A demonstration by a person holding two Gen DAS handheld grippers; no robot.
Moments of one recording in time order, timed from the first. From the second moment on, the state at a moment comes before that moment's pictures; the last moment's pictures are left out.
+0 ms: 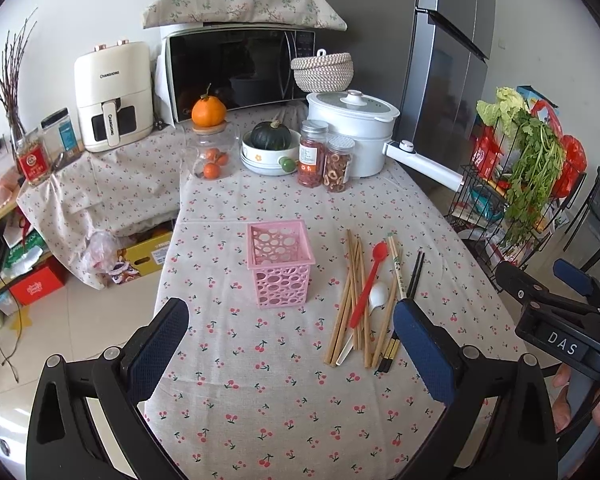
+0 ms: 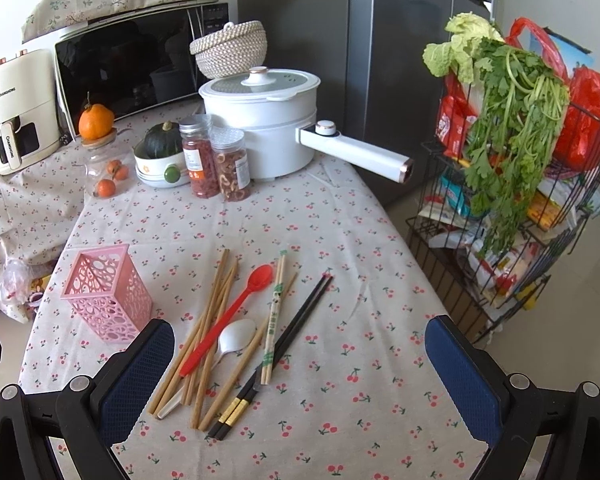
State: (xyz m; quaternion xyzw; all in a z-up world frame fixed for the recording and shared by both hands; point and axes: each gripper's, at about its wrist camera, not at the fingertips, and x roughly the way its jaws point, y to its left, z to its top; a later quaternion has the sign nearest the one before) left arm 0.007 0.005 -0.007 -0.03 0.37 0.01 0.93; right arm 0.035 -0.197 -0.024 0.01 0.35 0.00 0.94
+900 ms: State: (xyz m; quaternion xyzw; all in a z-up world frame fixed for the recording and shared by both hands) left arm 0.006 0.001 -0.004 -0.03 0.37 0.01 0.93; right arm 0.035 -0.196 -0.024 0.01 0.35 0.00 0.94
